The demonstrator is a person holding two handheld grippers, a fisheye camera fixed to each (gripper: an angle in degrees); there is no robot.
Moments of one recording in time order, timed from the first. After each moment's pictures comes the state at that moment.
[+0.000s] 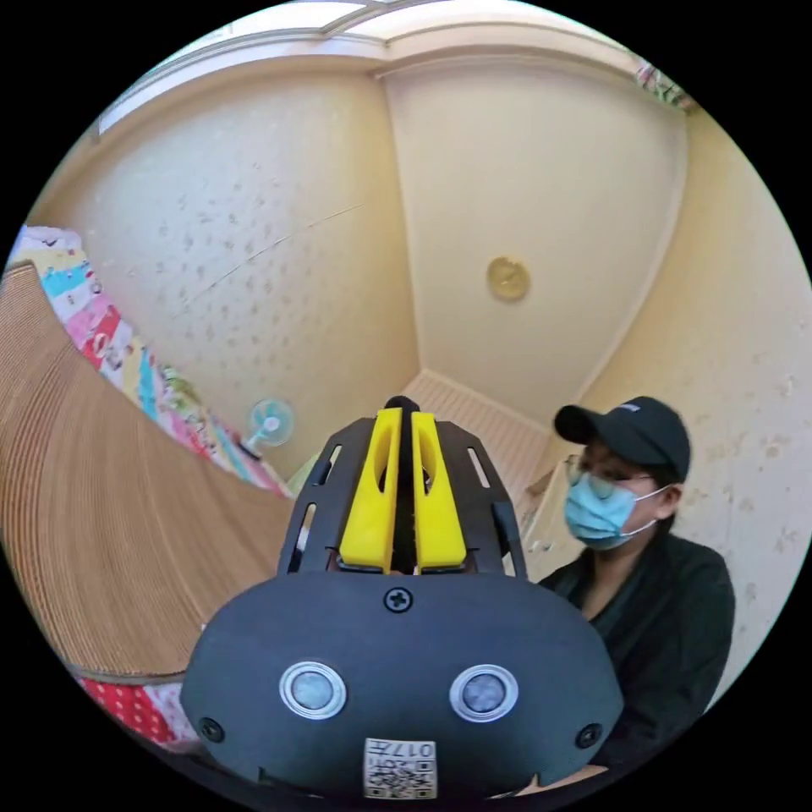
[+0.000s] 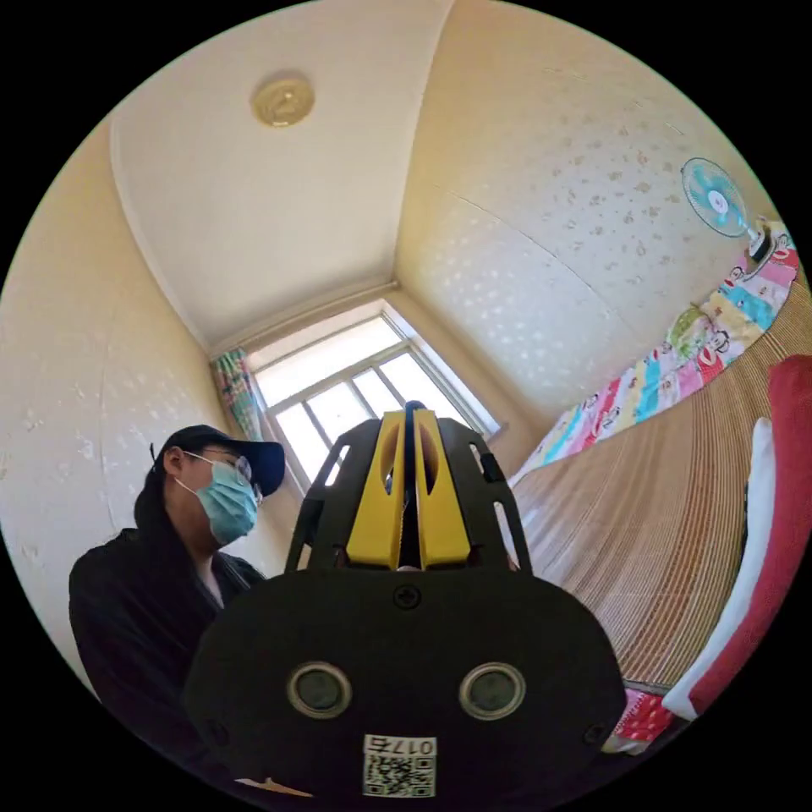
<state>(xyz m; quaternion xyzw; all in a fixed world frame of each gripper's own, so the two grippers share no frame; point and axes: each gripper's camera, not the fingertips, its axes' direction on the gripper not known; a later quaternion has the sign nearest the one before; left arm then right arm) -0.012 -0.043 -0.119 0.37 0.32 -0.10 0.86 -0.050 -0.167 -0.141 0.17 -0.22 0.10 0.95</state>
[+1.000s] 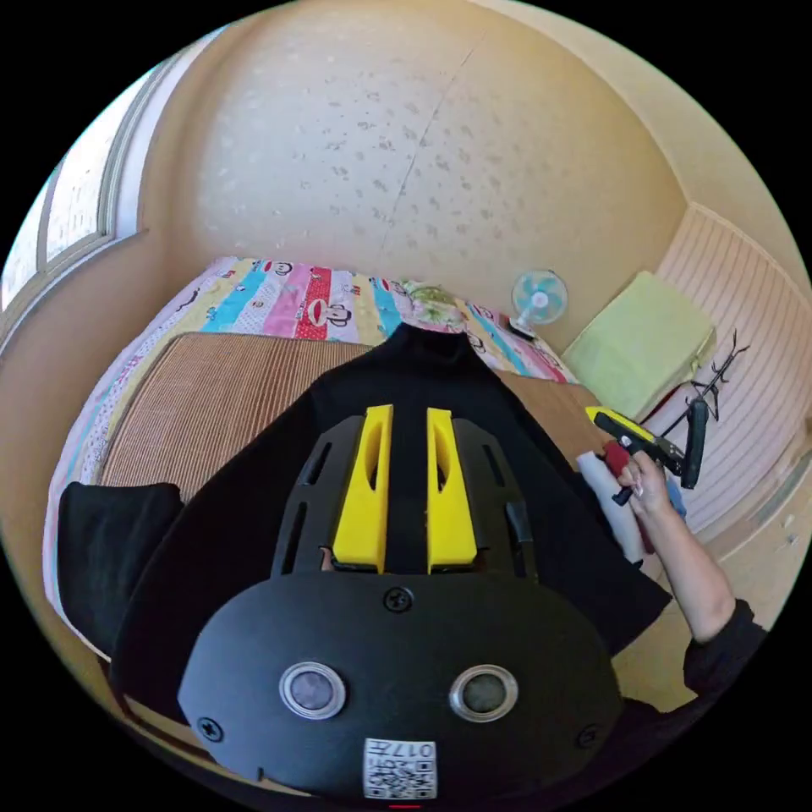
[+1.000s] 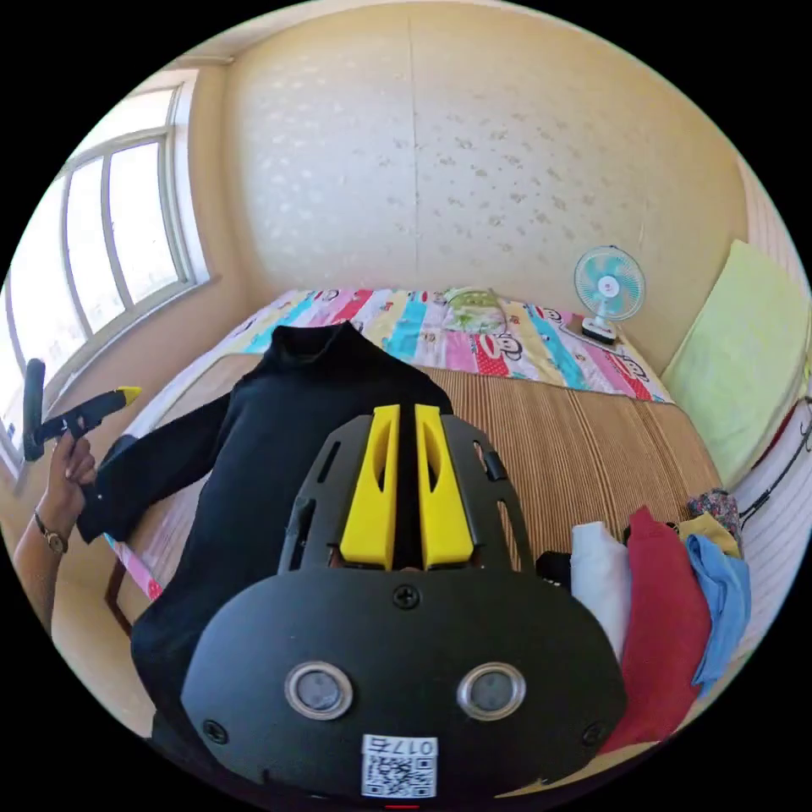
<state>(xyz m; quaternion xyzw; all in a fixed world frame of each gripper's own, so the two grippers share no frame) -0.125 -0.174 0.176 -0.10 -0.20 -0.13 0.97 -0.024 -0.343 0.179 -0.10 0.34 0.00 0.93</state>
